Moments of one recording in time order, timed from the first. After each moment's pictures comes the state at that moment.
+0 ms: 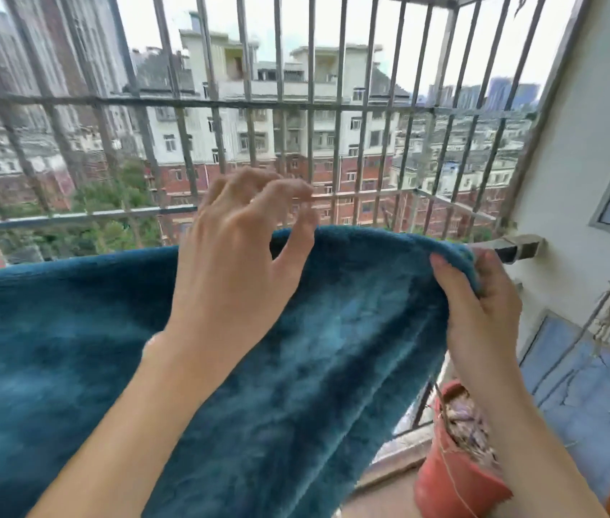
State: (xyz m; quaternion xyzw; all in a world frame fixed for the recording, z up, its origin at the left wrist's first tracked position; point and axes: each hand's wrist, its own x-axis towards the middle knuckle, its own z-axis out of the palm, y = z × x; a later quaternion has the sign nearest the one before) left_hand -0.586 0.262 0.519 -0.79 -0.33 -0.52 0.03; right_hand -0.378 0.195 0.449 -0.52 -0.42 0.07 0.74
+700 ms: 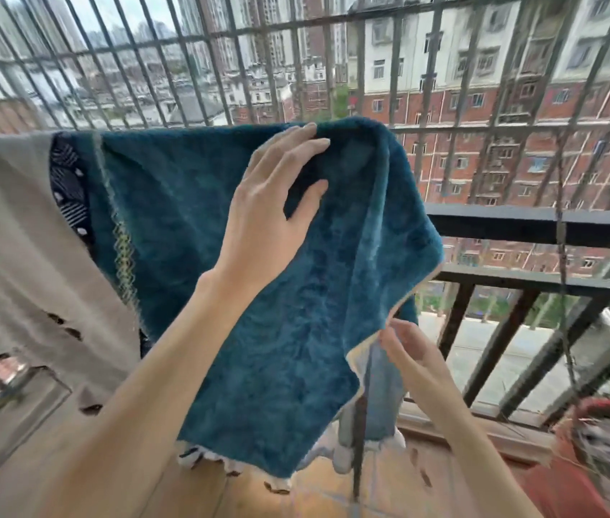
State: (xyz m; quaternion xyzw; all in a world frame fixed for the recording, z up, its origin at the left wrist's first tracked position) left_hand -0.588 0.197 0.459 -0.74 -0.45 -0.47 0.16; right_hand -0.384 0.171 0.270 -0.44 -0.56 0.51 0.48
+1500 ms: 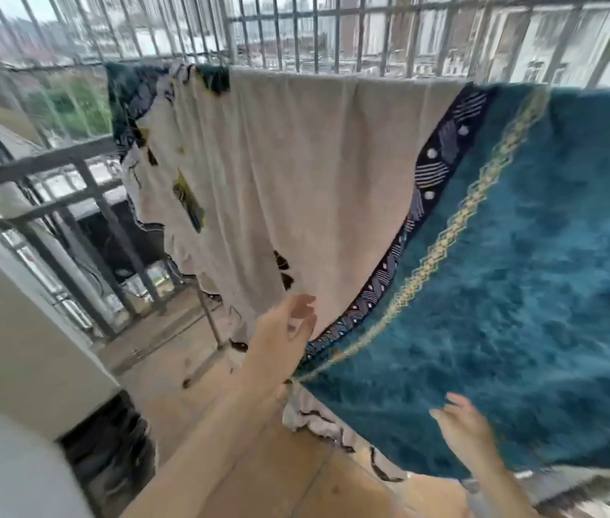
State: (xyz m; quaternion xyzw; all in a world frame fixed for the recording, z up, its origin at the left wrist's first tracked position) left_hand -0.998 0.021 0.276 -0.51 -0.71 -0.47 -0.12; right_hand -0.721 0.121 0.154 -0.65 -0.57 0.47 0.17
